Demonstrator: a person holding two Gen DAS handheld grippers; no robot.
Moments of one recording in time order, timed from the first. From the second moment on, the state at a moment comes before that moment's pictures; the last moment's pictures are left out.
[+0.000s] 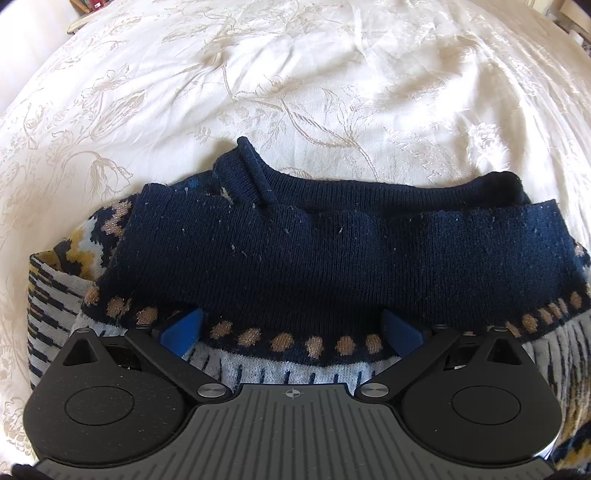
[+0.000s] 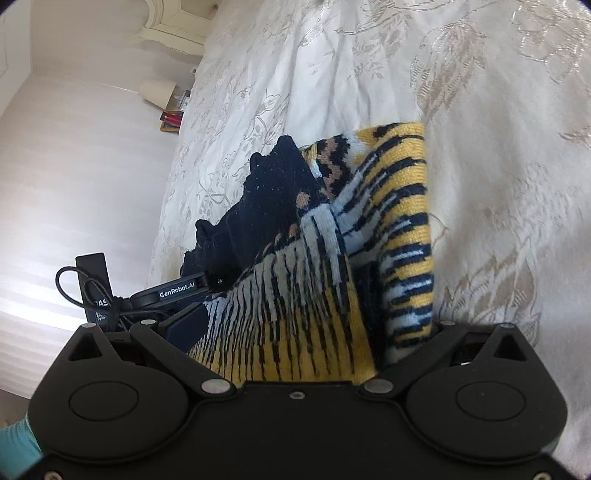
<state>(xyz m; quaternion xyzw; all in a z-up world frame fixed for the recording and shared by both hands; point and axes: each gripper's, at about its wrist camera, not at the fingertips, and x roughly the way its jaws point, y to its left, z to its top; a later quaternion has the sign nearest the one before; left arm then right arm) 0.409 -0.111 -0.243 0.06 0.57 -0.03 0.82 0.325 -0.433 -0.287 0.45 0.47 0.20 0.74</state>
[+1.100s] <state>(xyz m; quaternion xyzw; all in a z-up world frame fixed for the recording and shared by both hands) 0.283 -0.033 -0.167 0.01 0.54 -0.03 0.84 0.312 -0.407 -0.233 0.30 0.51 0.13 0.80</state>
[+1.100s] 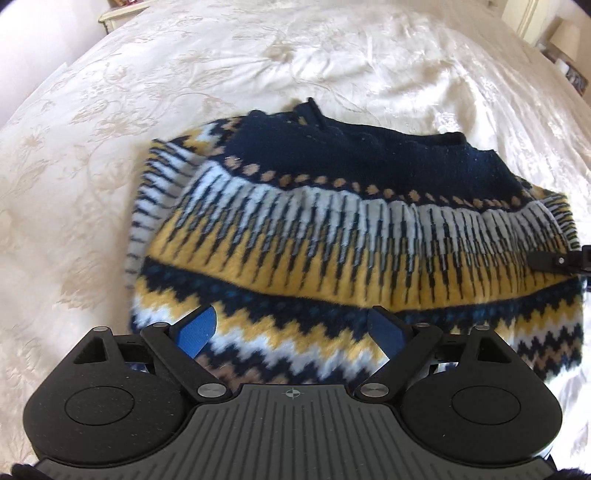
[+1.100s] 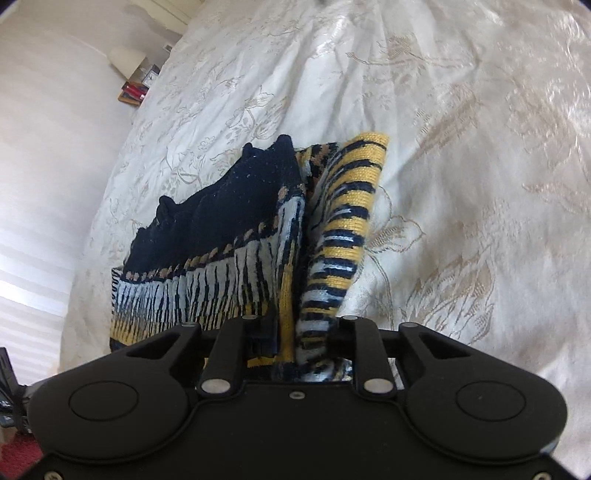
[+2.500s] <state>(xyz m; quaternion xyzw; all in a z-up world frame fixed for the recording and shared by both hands) 0.238 0.181 -0.154 -0.08 0.57 -0.03 0.82 0.375 -0.083 -0.164 0.06 0.57 0.15 0.80</state>
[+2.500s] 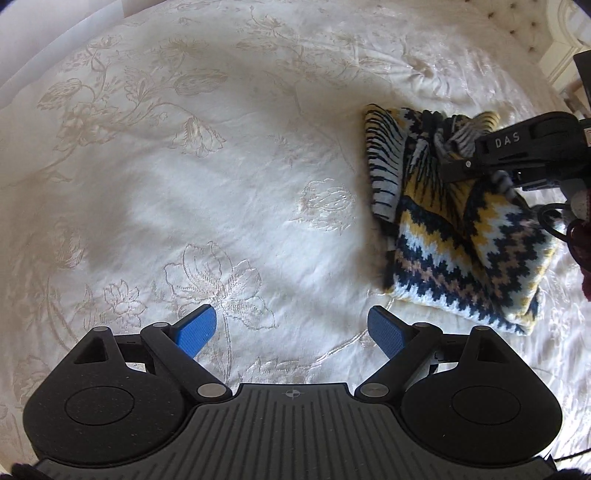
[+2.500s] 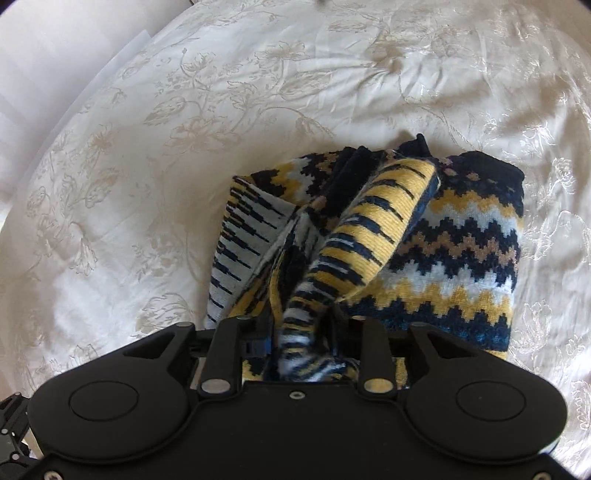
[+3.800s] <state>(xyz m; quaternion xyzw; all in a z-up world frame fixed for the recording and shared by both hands) 0.378 0.114 -0.152 -0.19 0.60 -0.19 0.75 0.244 -0.081 -0.156 -0.12 0.41 0.19 0.89</state>
